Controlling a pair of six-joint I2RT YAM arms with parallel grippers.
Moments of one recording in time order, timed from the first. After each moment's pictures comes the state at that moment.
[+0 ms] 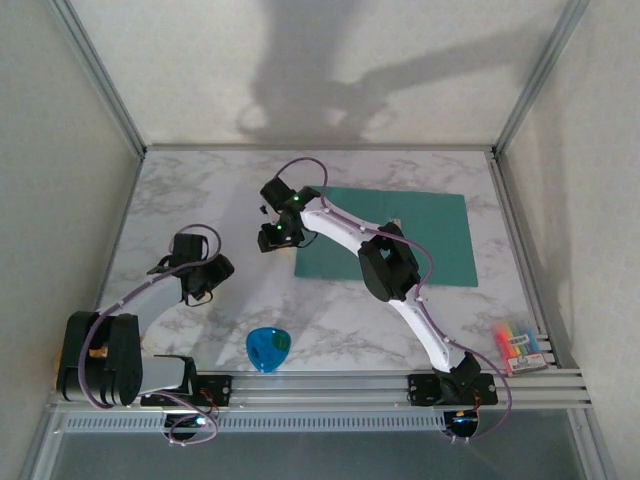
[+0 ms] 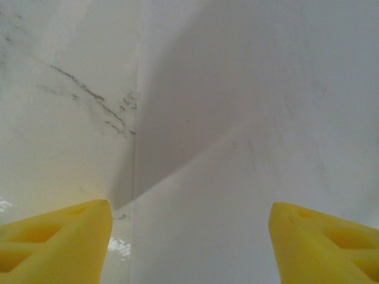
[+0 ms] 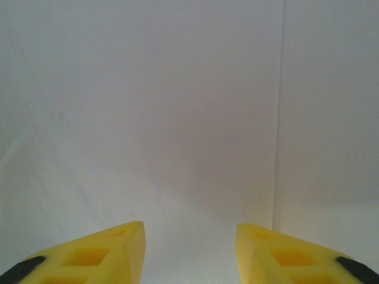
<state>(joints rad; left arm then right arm) -0.02 1.29 0.53 -0.30 0.09 -0.74 0.83 2.50 2.22 -0.90 -0.26 0.38</state>
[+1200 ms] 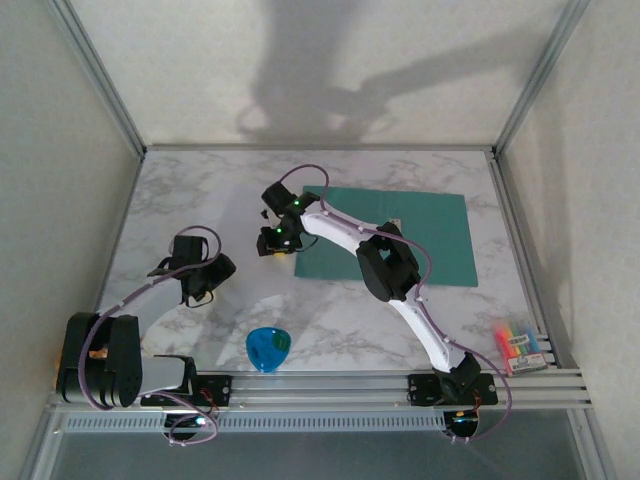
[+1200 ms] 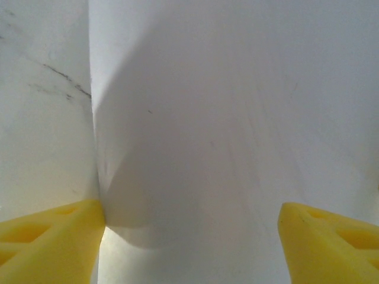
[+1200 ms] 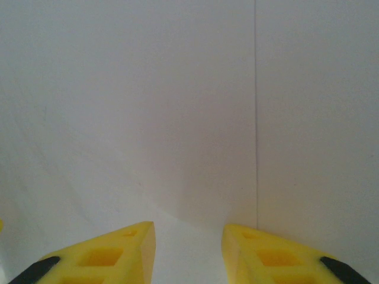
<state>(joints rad) -0.02 1.28 0.51 -0.27 0.09 -0.76 0.83 2.50 2.15 -0.83 -0.37 0.50</state>
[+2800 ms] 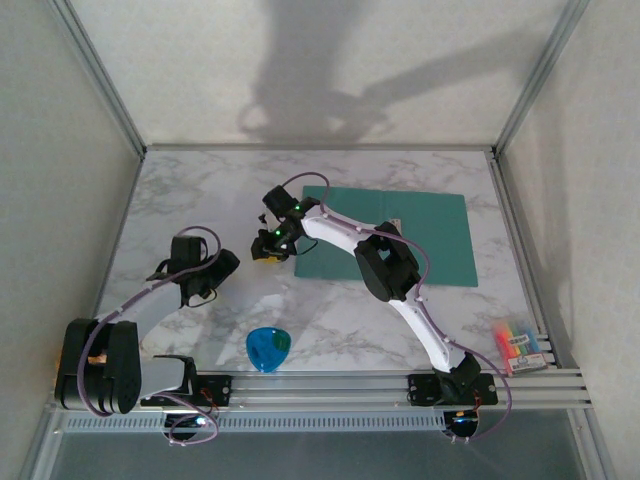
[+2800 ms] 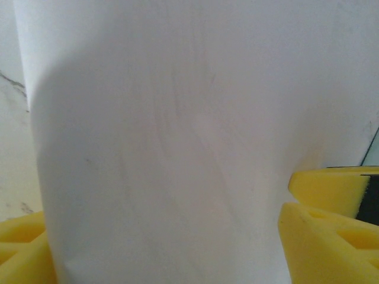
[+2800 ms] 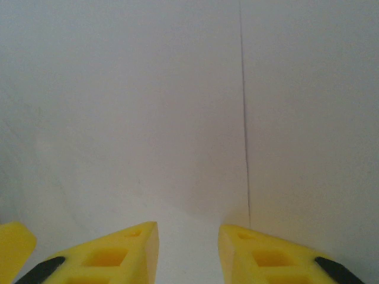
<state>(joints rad) -0.02 1.25 0.48 -0.17 0.21 -0.84 0.83 2.50 2.08 -0.72 -0.56 0.61</state>
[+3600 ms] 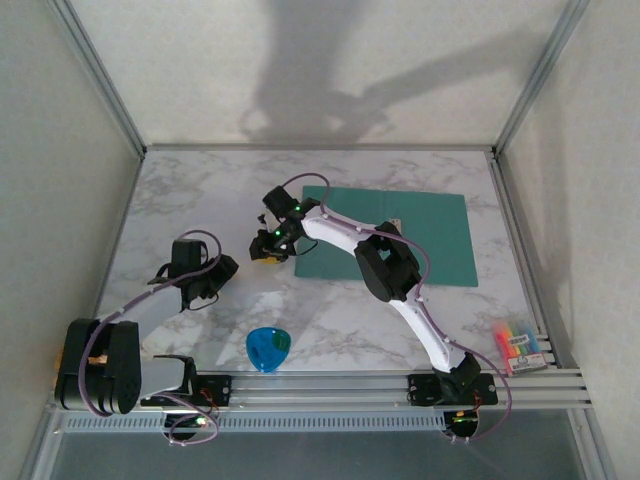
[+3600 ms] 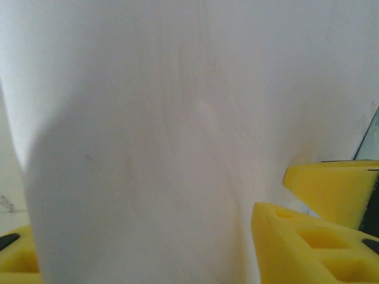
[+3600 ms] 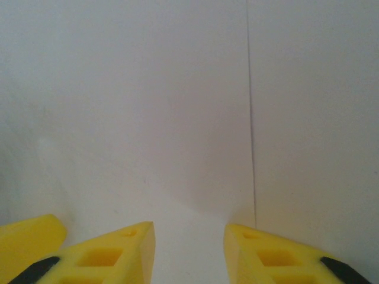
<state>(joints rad) -0.02 1.25 0.44 -0.12 0.24 -0.87 0.83 2.49 2.07 -0.70 -0.58 0.61</state>
